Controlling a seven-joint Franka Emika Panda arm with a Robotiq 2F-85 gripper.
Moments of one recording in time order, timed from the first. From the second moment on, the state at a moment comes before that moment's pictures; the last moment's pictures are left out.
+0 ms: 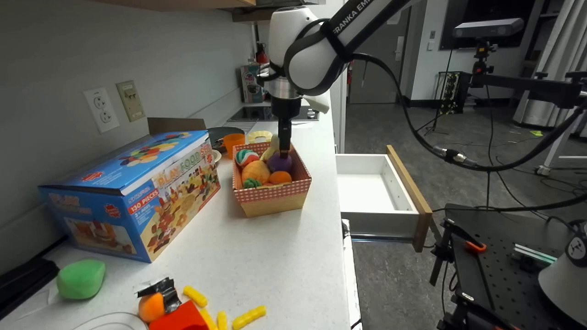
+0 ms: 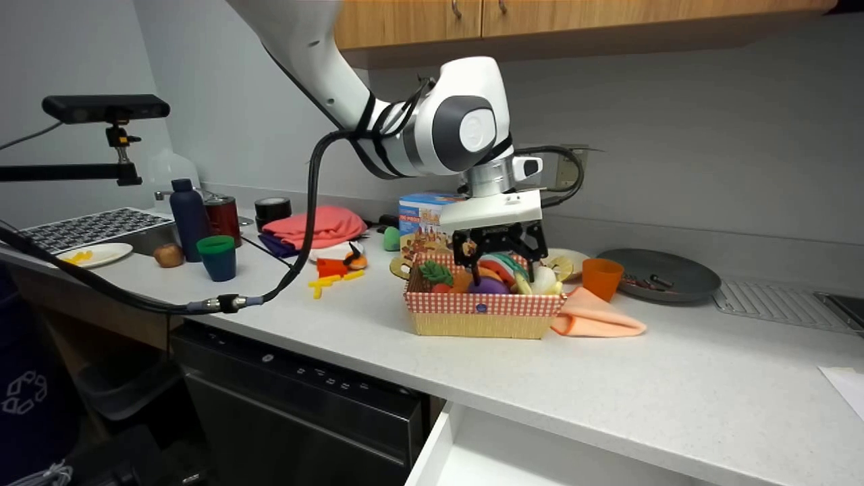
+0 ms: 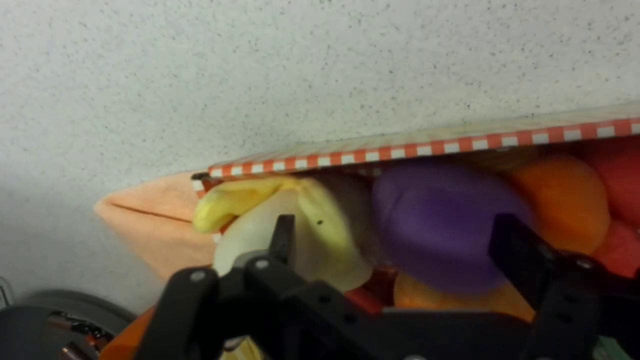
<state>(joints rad) -0.14 0.35 0.00 -1.90 -0.19 2.46 -0.45</state>
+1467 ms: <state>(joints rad) -0.16 0.49 0.03 -1.76 -0.18 2.35 -0.47</state>
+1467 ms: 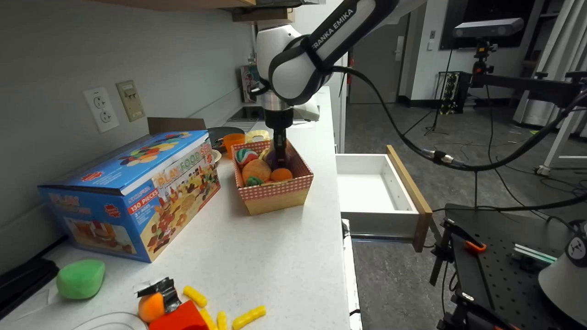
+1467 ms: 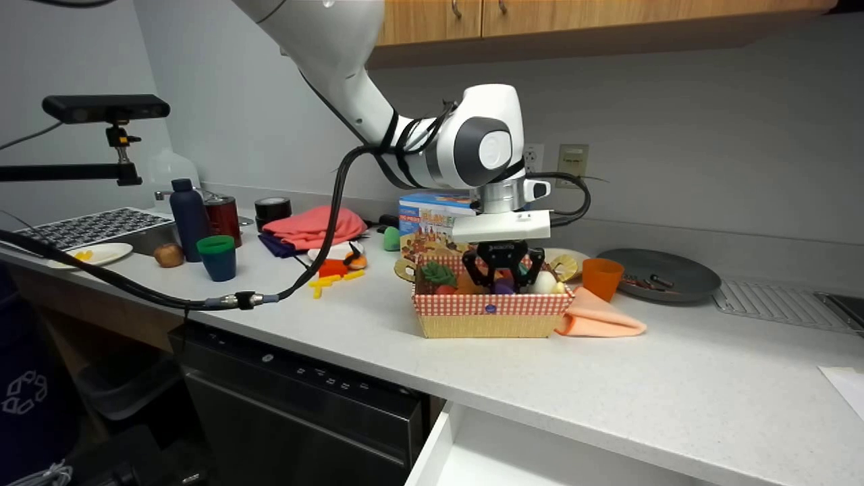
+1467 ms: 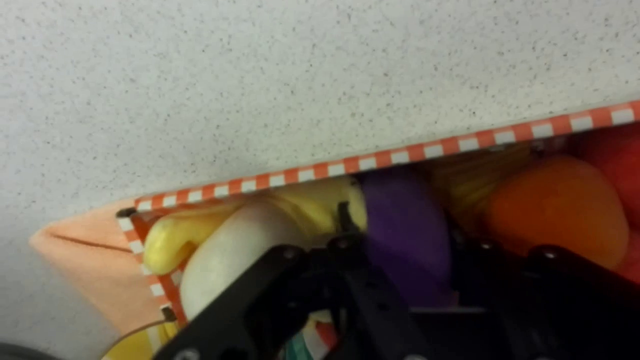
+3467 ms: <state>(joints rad) -0.24 -0.01 -0.25 -2.39 -0.16 2.54 -0.23</state>
